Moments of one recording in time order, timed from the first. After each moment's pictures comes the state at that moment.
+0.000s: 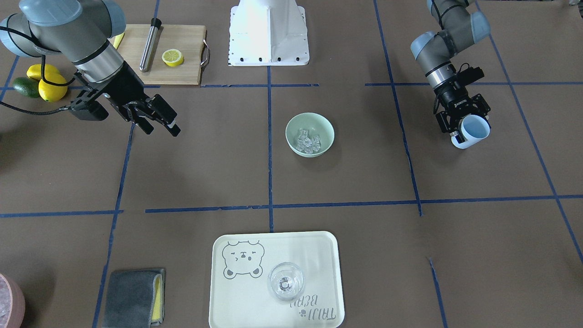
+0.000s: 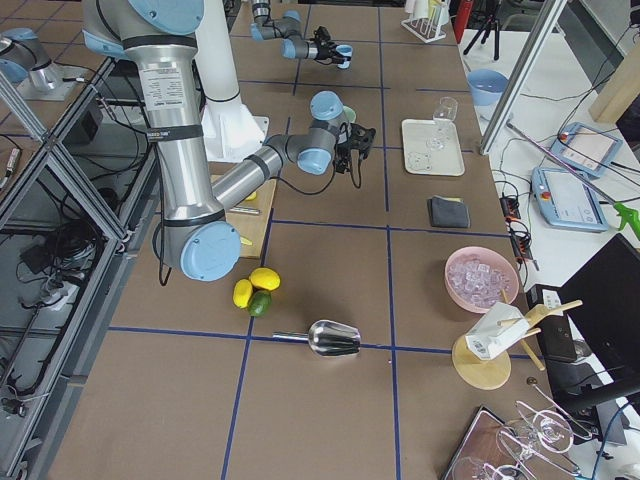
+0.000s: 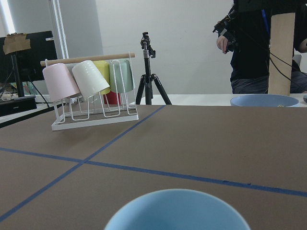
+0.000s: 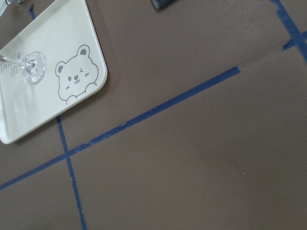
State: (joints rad) left arm -0.20 -1.37 -1.81 -1.68 -0.49 -2.14; right arm 0.70 -1.39 1.94 -0.99 1.93 1.65
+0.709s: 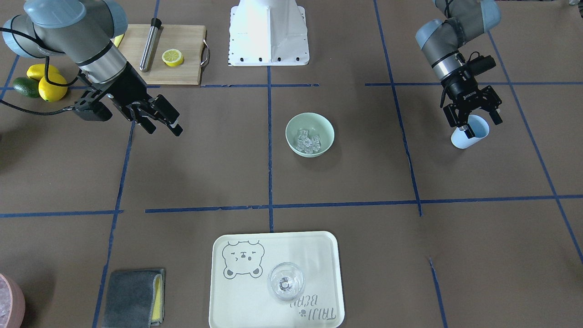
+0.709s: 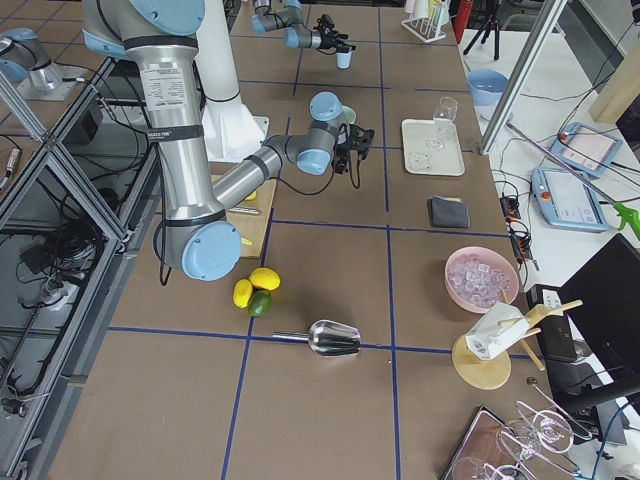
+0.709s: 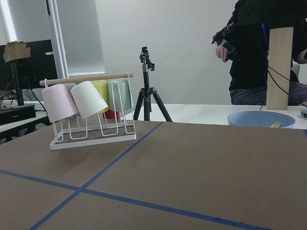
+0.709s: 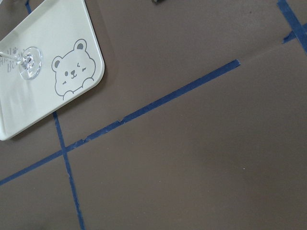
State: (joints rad) left arm -0.27 -1.35 -1.93 -1.69 -0.49 -2.03; right arm 0.69 -1.39 1.94 -0.99 1.93 1.65
